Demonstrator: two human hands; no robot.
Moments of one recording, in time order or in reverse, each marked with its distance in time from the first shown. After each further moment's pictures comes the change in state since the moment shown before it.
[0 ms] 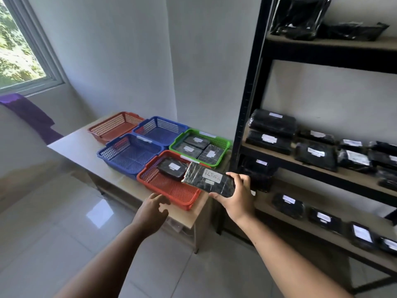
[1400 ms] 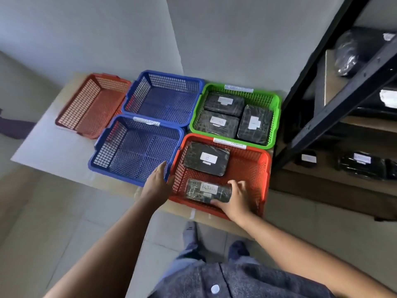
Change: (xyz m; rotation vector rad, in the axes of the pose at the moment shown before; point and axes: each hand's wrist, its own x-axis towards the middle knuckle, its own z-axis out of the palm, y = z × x) left_hand 0.303 -0.204 -0.036 0.022 -0.309 -0.252; right_hand 0.092 0.007 0.340 -0.212 -0.425 0.669
